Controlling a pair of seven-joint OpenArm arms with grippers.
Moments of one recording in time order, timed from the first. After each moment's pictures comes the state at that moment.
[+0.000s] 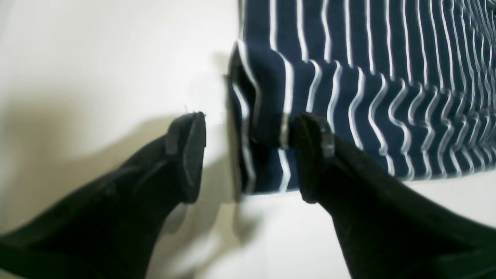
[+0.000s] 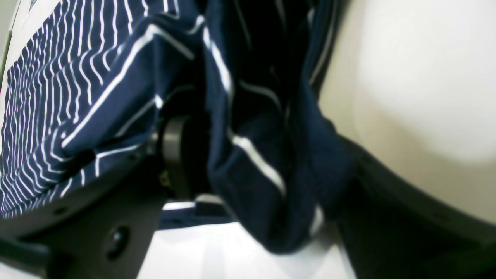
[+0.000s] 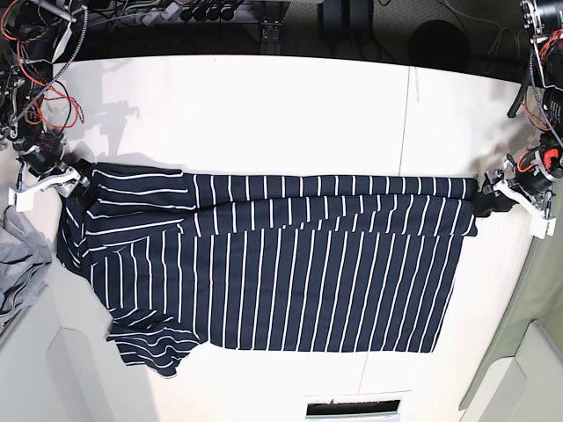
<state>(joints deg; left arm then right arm) -7.1 -30.2 -17.9 47.9 -36.8 -36.2 30.8 4.9 13.9 30.6 55.6 31.4 32.4 -36.1</state>
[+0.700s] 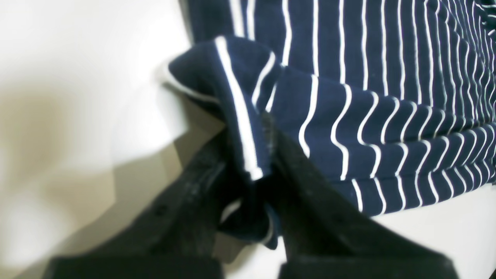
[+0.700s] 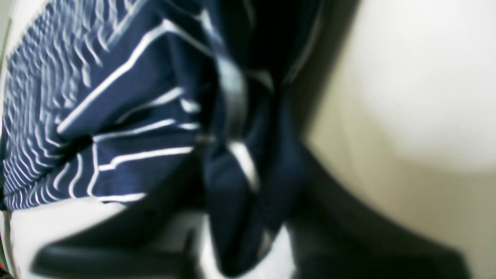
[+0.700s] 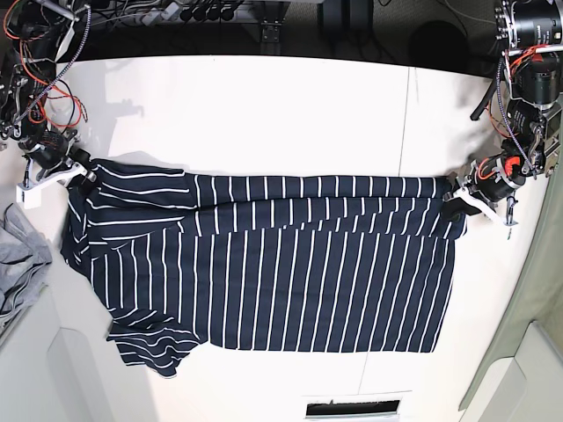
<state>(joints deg) -11.2 -24.2 -11.5 43.0 -32.1 -38.0 29.5 4.7 13.5 30.7 55.7 31.4 32.6 -39.3</state>
